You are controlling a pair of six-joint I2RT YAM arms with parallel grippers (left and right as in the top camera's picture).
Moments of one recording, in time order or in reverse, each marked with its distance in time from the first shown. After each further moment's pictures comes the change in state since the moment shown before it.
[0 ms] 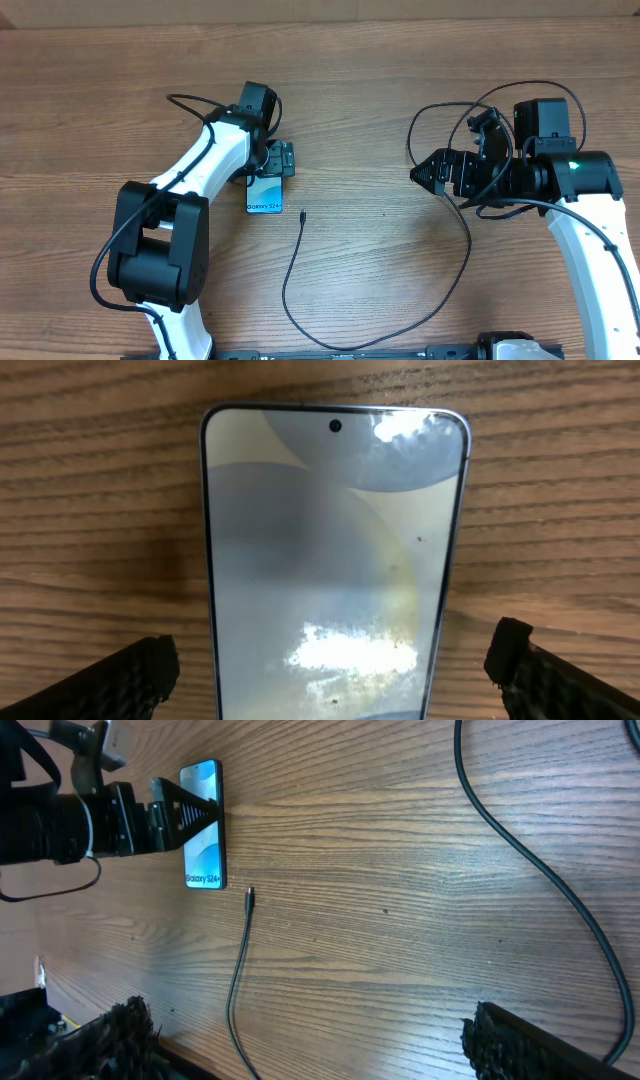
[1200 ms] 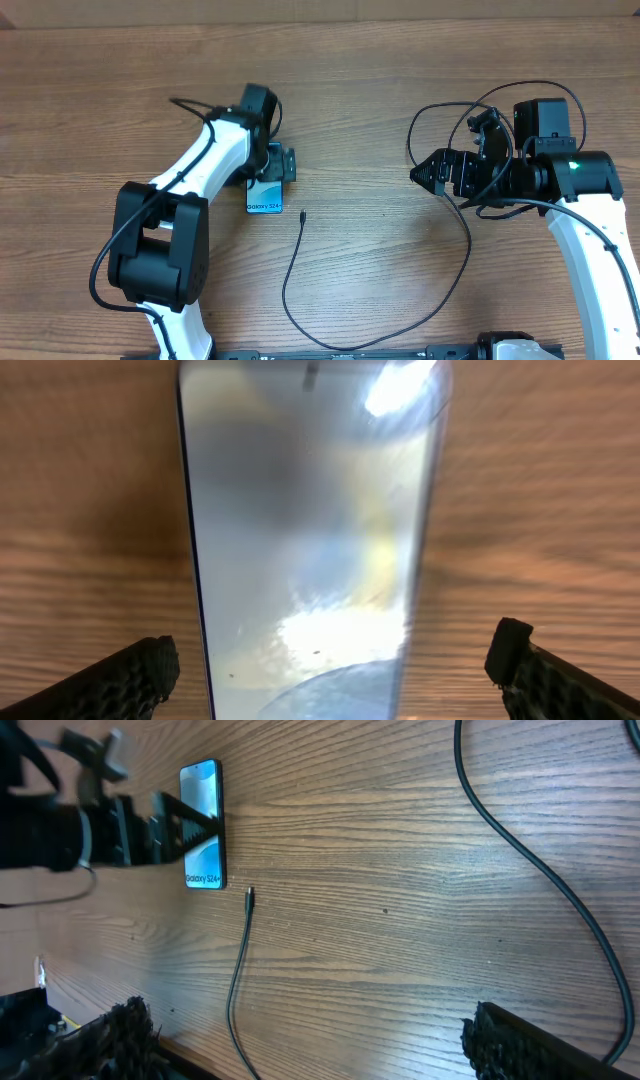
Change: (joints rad) left arm -0.001 0.000 0.056 -0.108 0.047 -0.001; right arm 0.000 0.000 0.000 0.000 0.000 0.000
